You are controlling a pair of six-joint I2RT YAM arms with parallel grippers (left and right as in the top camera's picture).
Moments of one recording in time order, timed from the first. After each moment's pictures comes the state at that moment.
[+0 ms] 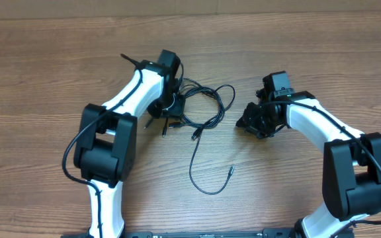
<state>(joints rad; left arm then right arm) -0.33 2.16 1.57 -0.96 0.12 -0.15 0.20 1.80 1.05 -0.60 -0.42 0.57</state>
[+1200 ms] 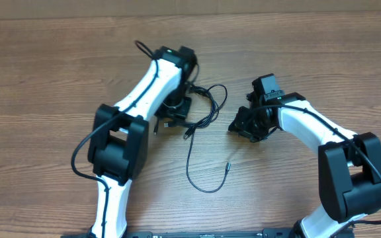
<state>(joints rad) -0.43 2.22 1.82 -1.37 -0.01 -0.17 0.26 1.80 1.05 -0.62 -0.41 0.57</state>
